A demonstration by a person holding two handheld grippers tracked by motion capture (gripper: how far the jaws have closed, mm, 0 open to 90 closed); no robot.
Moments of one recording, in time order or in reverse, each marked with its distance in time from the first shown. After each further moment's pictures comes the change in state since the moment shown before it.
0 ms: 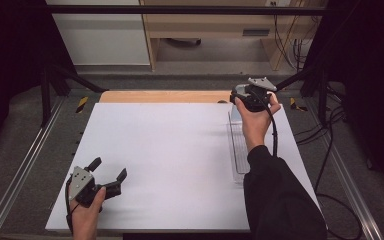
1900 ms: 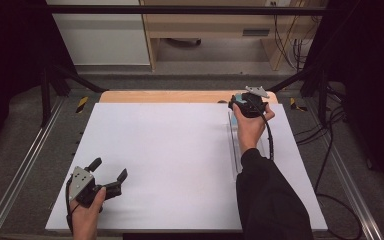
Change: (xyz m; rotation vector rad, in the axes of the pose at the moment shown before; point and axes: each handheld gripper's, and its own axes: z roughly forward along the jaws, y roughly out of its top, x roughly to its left) left arm -0.001 0.000 0.000 0.000 -0.007 -0.001; right arm -0.003 -0.037 0.034 0.044 -0.066 0.036
